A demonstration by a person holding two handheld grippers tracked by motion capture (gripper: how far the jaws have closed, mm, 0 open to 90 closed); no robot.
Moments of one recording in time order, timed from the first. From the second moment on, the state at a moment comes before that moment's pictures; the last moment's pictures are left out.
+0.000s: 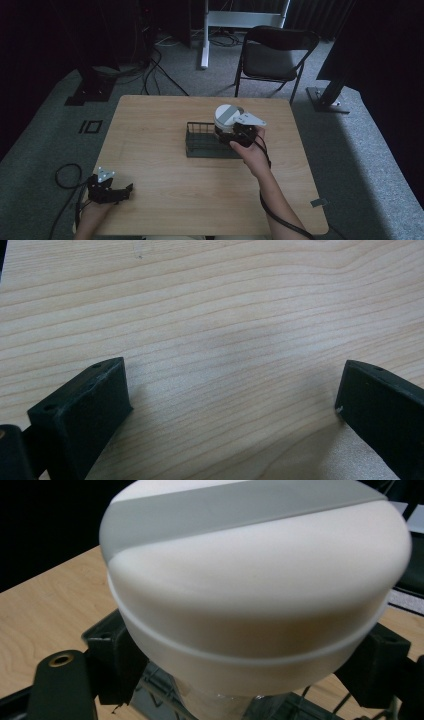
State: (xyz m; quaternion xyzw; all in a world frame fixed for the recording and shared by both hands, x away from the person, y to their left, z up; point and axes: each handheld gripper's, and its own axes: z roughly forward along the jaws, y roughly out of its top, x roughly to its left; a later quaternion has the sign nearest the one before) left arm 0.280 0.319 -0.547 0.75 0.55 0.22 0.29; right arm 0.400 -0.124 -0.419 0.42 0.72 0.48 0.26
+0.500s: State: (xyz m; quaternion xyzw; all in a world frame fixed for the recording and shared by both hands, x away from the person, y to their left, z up) left arm 0.280 0.319 -0.547 0.75 0.55 0.22 0.29; right arm 0.409 -0.102 -0.434 0.47 0.71 0.45 0.27
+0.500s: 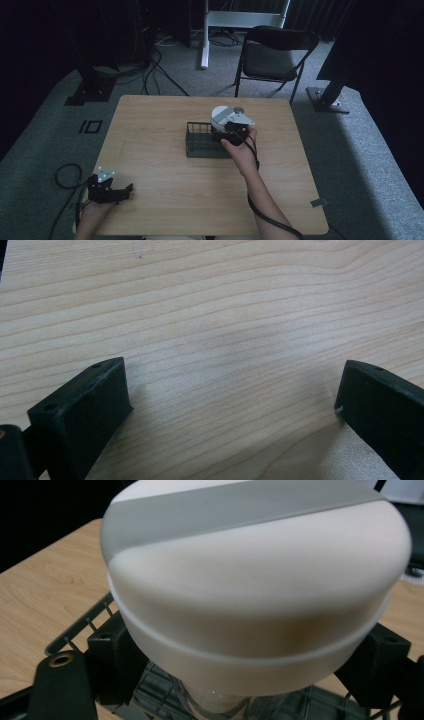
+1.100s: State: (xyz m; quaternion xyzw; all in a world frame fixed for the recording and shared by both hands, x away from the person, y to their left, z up) left arm 0.280 0.319 -0.547 0.75 0.55 0.22 0.29; right arm 0.416 -0.090 -0.457 0.52 0.70 0.41 0.28
